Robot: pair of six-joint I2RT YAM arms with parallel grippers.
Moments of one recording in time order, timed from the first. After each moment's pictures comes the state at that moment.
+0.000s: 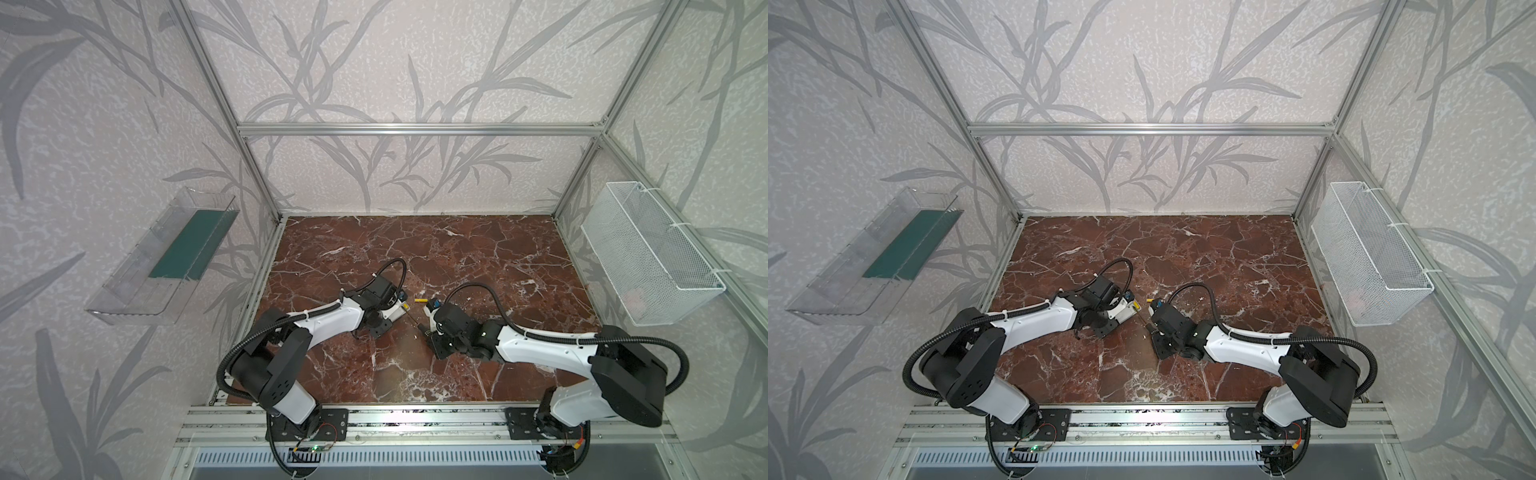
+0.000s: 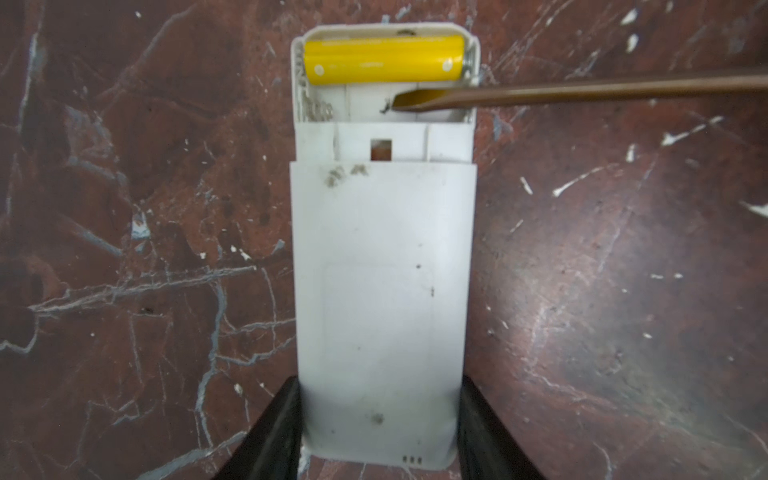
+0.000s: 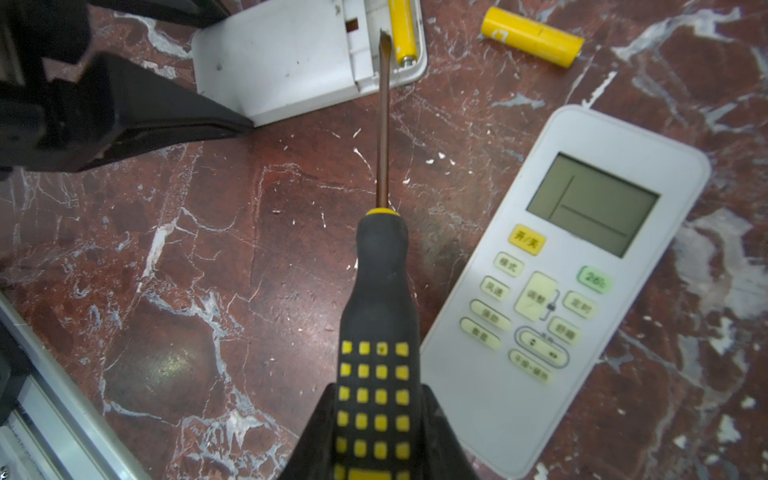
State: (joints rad) left arm -0.60 1.58 0.83 -0.47 -0.11 0.31; right arm 0.96 1.46 0.72 -0.22 -0.01 0.50
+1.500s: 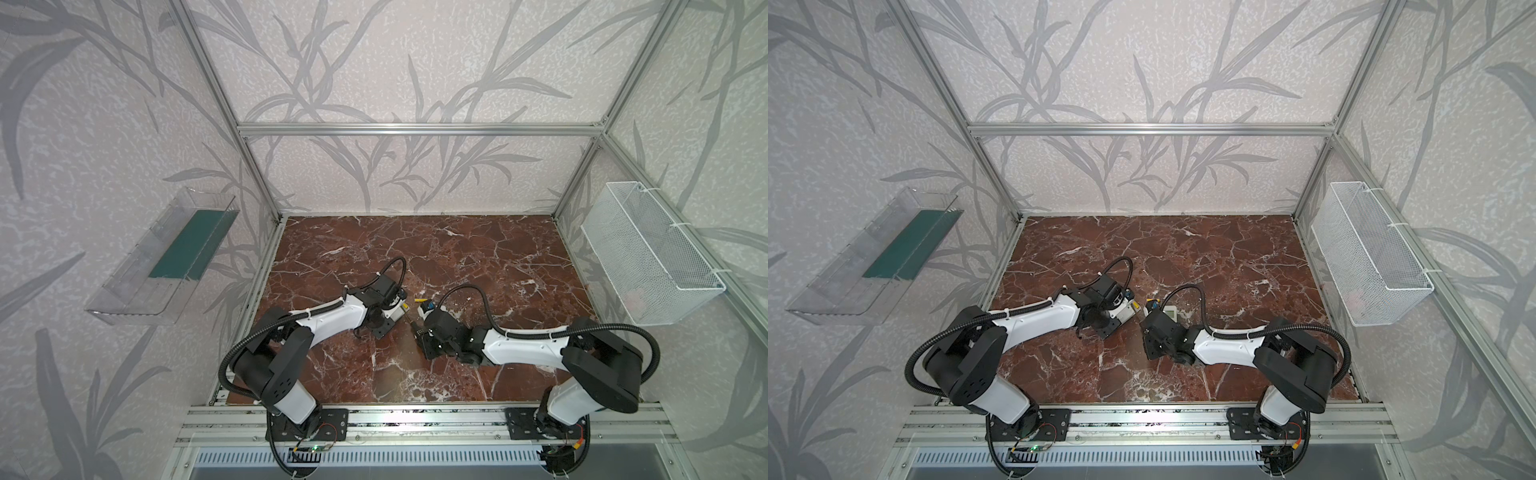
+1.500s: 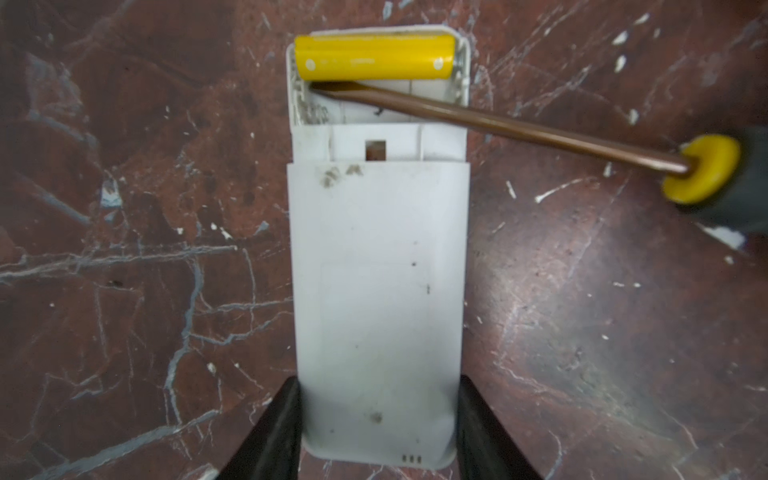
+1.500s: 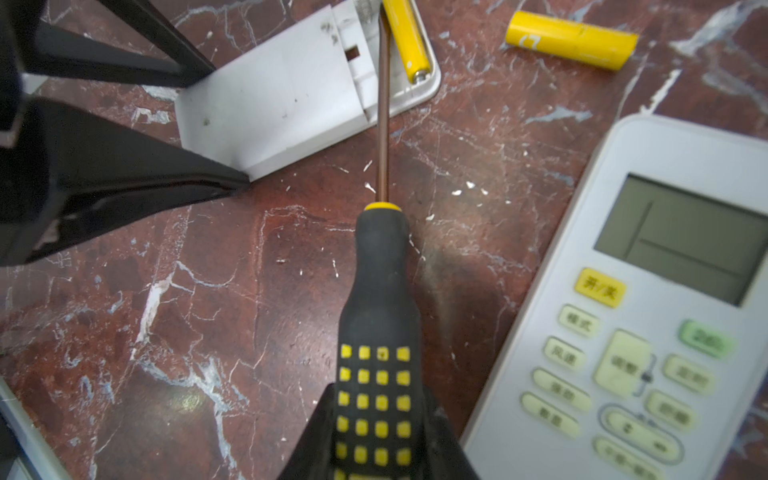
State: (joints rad) left arm -0.63 1.60 0.88 -0.56 -0.09 0.20; right arm 1.00 1.58 0.71 -0.02 0.05 0.61
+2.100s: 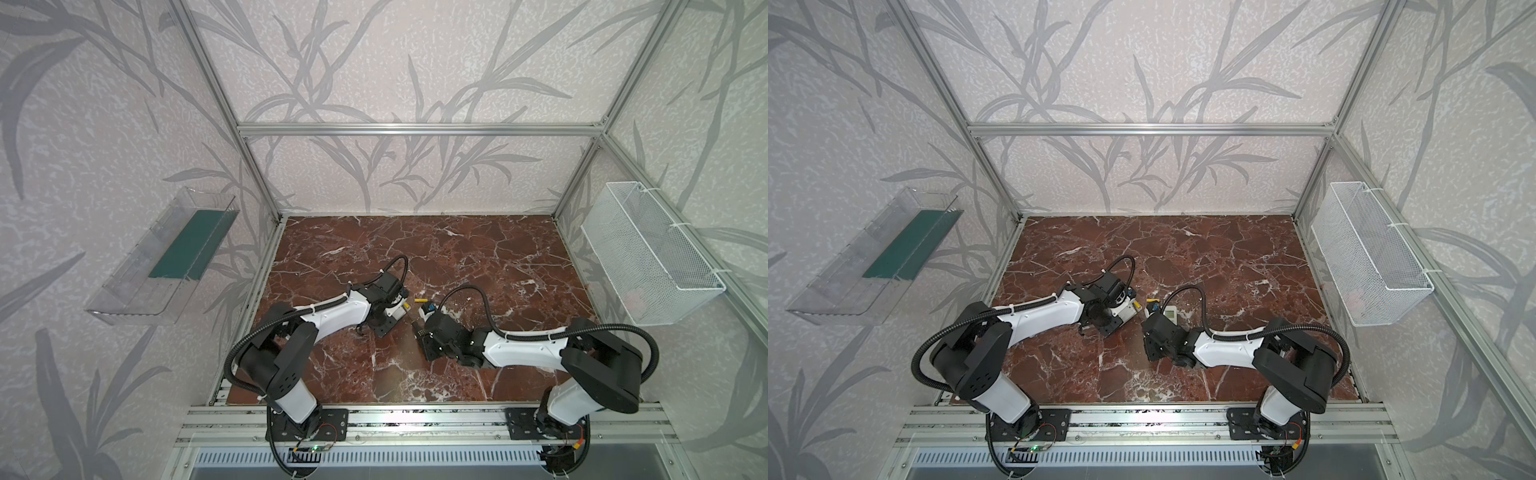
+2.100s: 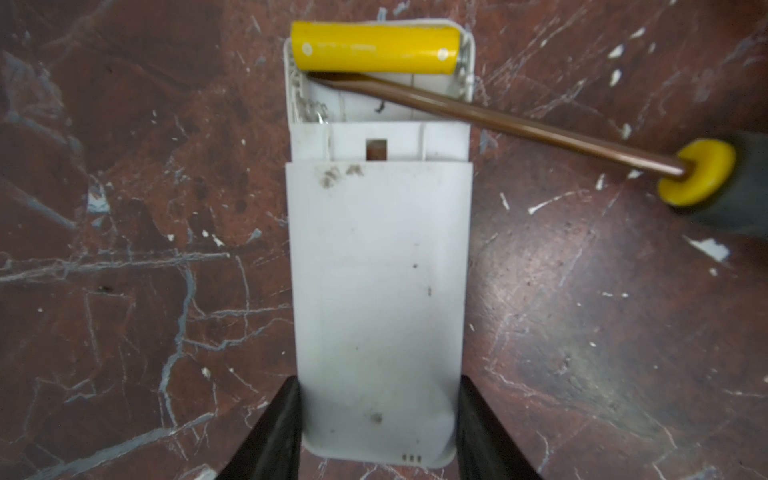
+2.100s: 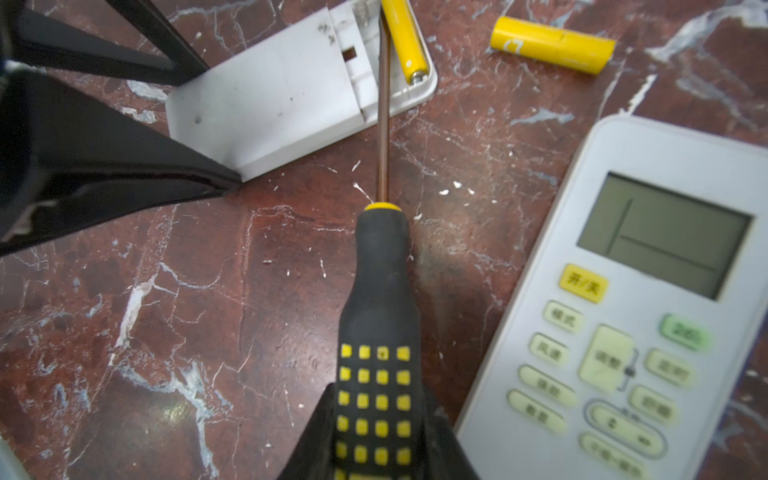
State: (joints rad) left arm -0.63 1.63 0.93 -0.61 -0.07 0.19; right arm 1.03 1.58 0.69 0.00 0.10 0.60
